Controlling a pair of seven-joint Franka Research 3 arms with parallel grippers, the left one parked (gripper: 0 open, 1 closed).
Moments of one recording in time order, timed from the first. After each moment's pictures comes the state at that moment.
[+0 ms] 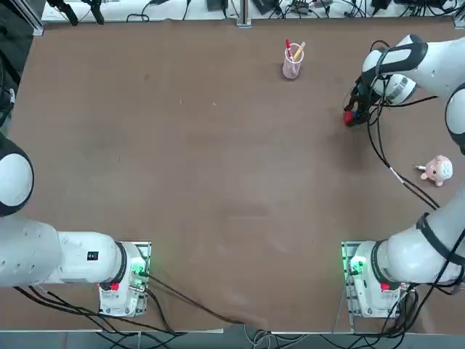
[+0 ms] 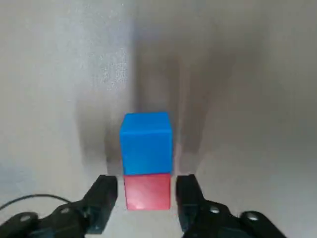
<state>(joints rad) 0.05 0.36 -0.09 -2.25 0.47 2.50 1.10</state>
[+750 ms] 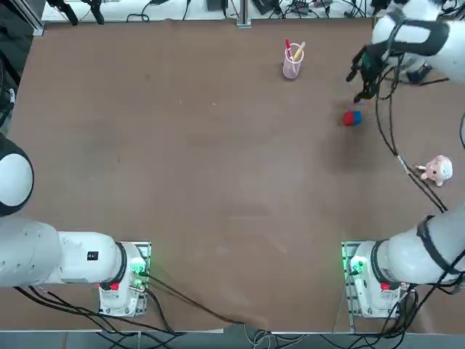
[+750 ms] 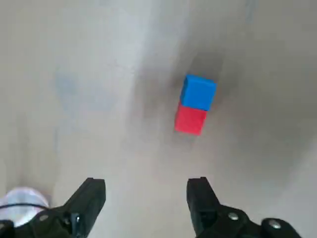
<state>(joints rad) 0.07 0.17 -0.09 -2.08 0.26 2.19 1.04</state>
